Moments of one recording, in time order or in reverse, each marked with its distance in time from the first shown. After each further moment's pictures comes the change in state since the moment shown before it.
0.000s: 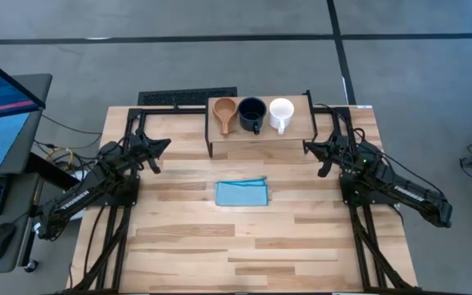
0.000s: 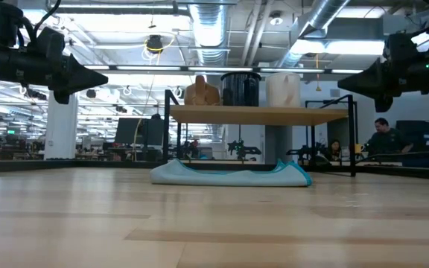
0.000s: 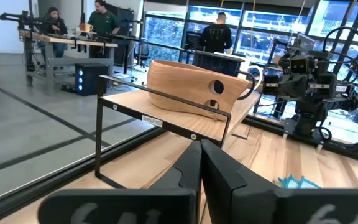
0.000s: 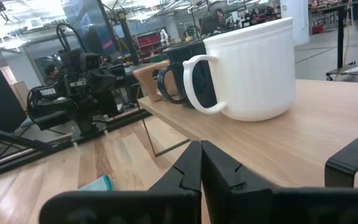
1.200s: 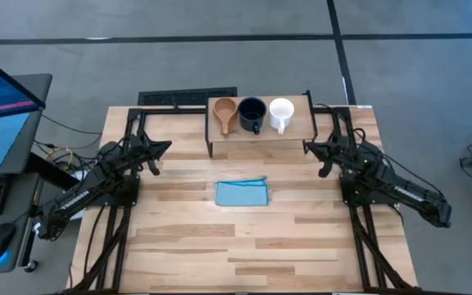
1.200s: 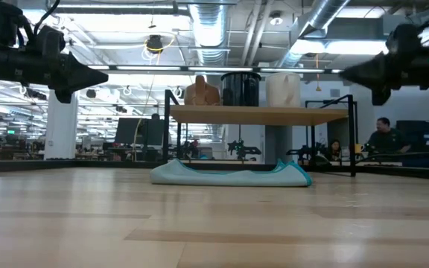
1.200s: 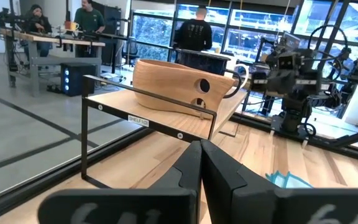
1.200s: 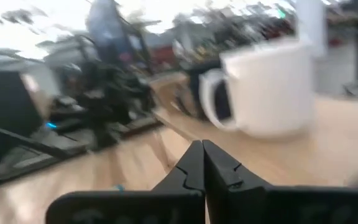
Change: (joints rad) left arm 0.000 0.000 0.001 0.001 0.053 0.000; right arm -0.001 -0.020 -0.009 0.047 -0.045 -0.001
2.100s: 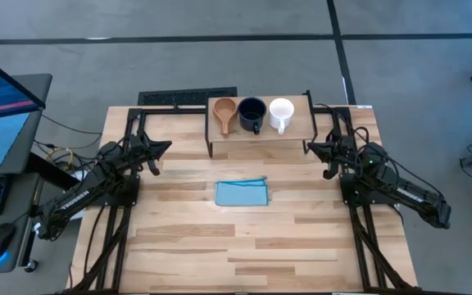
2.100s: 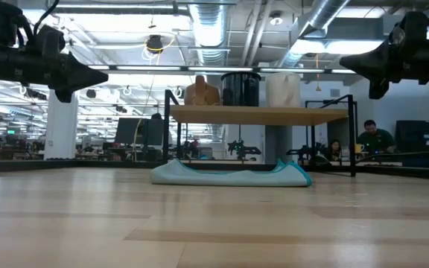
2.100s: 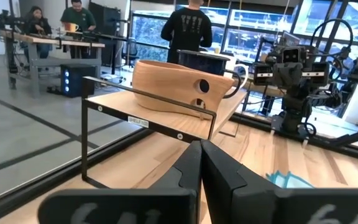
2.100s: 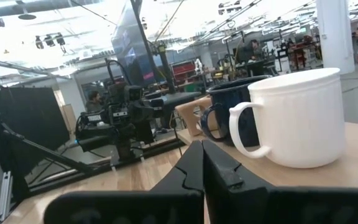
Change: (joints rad) left arm 0.000 0.000 0.000 0.006 0.001 0.009; right arm -0.013 0.000 0.000 0.112 -0.089 0.038
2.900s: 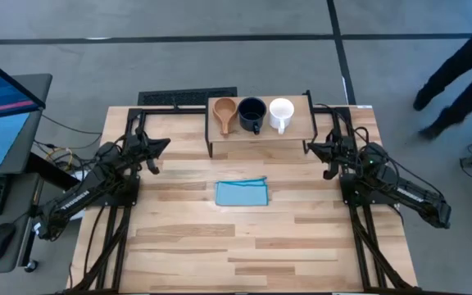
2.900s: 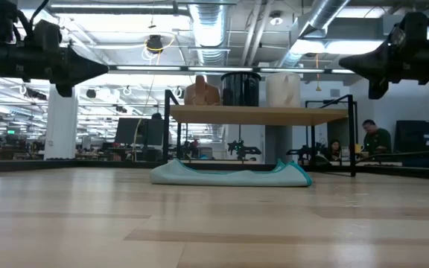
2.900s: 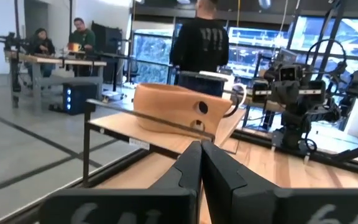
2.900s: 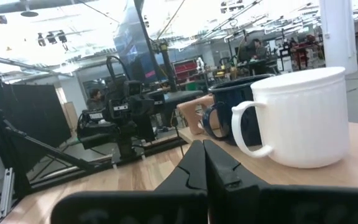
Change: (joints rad) left arm 0.000 -0.002 -0.003 0.085 -0.013 -0.003; right arm 0.007 0.011 0.001 0.007 -0.004 -0.011
